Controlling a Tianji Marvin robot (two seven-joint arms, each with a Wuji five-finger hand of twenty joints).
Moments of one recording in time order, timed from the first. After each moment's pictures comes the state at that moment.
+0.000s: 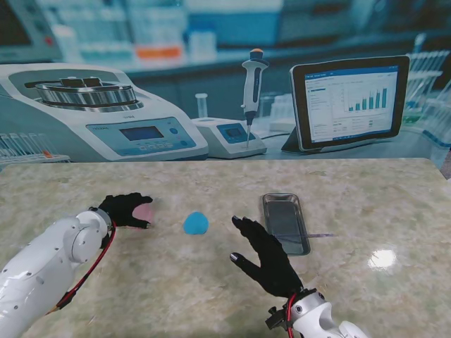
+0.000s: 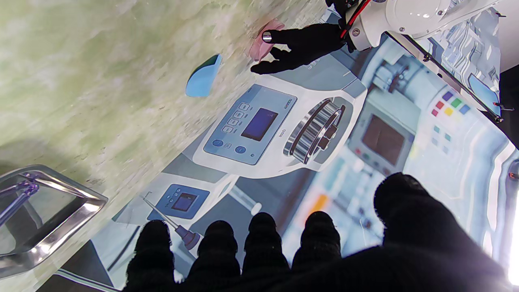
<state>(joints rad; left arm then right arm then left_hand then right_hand) 1.21 -1.02 -1.09 -1.10 0.92 -0.09 -0.15 -1.93 -1.14 1.15 -1.86 -0.50 -0.16 -0.21 0.66 -0.23 0.00 -0.04 0.16 -0.08 0.25 0.19 0.18 -0.02 0.21 0.42 0.20 0.12 0.36 0.52 0.08 0.36 0.65 0.61 0.37 -0.05 0.35 0.01 0.15 -0.17 -0.04 0.15 0.18 -0.05 0.01 0.13 0.09 -0.05 0.00 0.11 -0.07 0.15 0.23 0.46</state>
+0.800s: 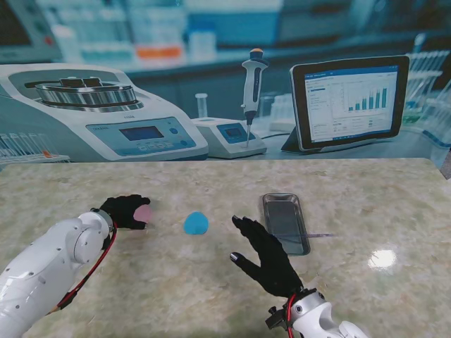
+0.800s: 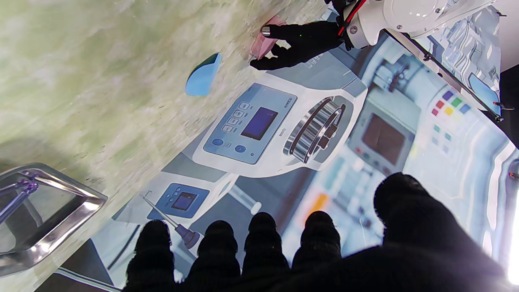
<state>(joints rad) 1.20 -1.02 -1.06 -1.08 0.92 -0.07 -0.14 -1.93 -1.14 1.15 -1.86 -0.50 -0.16 -0.21 0.49 -0.38 0.62 -0.12 0.16 0.02 0.29 0.29 0.18 -0.01 0.29 0.59 0.21 0.14 0.49 0.58 0.17 0.36 0.84 0.61 0.37 -0.05 0.35 0.01 0.15 -0.17 -0.04 0.16 0.18 -0.05 0.01 0.14 0.09 -0.05 0.00 0.11 -0.07 0.15 0.23 0.47</state>
